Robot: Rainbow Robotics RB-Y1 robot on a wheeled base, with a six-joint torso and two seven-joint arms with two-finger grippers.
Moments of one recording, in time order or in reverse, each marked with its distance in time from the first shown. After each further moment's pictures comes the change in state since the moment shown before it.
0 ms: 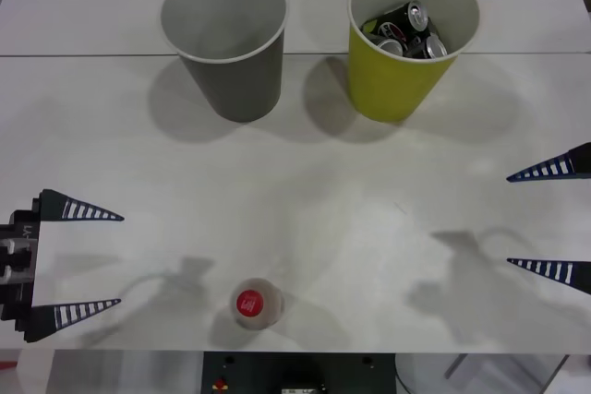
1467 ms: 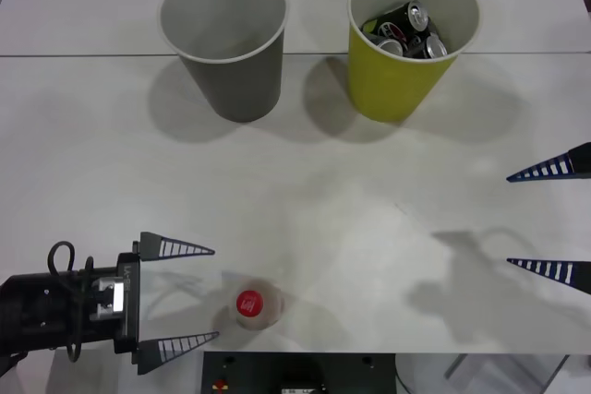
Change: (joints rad) right arm 0.000 0.000 0.000 0.000 0.000 0.000 0.000; left arm -0.151 -0.275 -0.344 0.248 0.183 -0.028 -0.242
